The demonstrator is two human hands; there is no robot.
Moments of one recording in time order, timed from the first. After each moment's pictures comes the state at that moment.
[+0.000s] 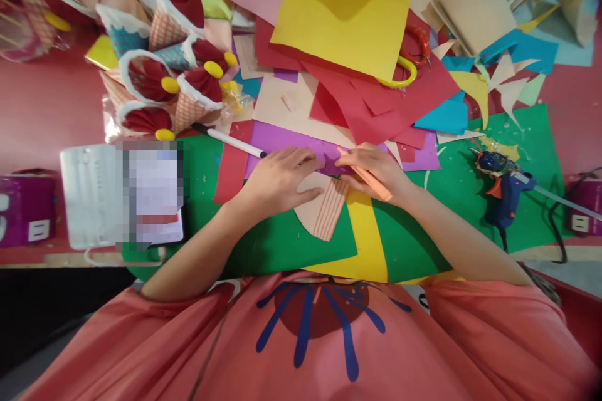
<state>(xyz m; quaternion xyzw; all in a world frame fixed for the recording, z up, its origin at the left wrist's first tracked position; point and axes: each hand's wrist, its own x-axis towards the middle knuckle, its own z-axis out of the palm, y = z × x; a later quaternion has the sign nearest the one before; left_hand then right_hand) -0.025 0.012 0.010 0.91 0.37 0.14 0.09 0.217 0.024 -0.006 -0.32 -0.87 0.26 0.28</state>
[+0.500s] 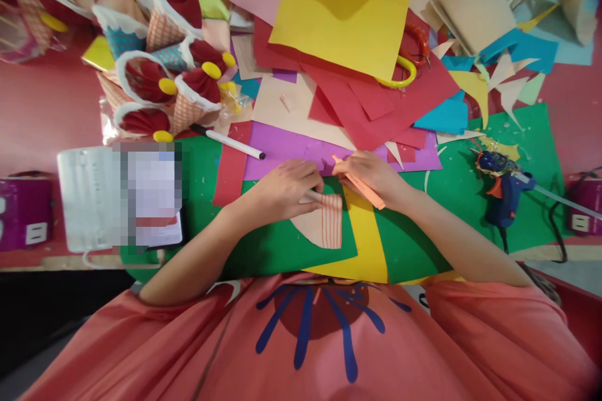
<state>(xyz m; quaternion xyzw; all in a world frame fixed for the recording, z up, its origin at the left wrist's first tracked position) -0.025 0.013 0.008 0.92 0.29 0.09 0.24 0.213 0.021 -0.009 -0.29 -0.89 0.27 0.23</state>
